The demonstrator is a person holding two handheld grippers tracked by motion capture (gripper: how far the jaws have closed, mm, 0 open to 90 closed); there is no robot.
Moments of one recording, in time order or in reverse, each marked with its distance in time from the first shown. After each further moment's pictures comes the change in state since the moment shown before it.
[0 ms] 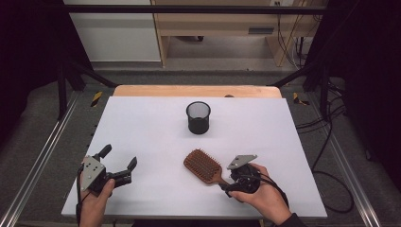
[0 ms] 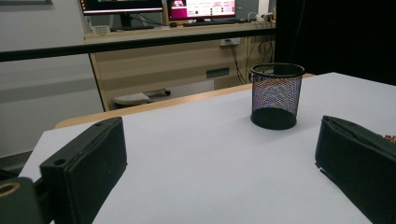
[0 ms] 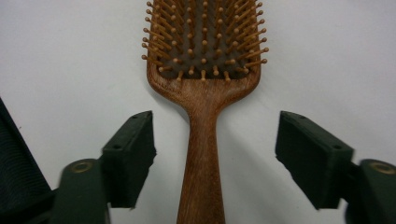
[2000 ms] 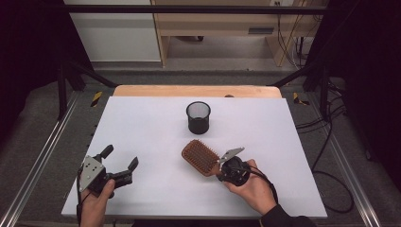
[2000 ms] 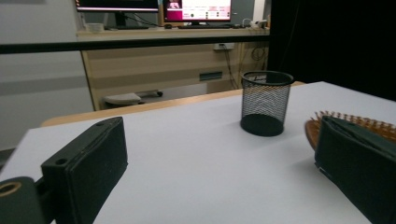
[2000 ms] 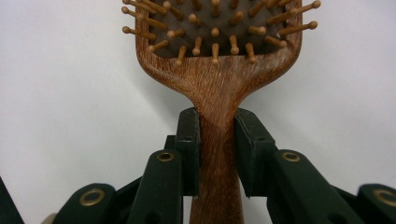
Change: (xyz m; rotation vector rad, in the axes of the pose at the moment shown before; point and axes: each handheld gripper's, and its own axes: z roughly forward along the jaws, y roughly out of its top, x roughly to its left) left arm -0.007 0.006 0.001 -0.005 -0.054 -0.065; right arm -0.007 0.022 0.022 0.049 0.015 0.000
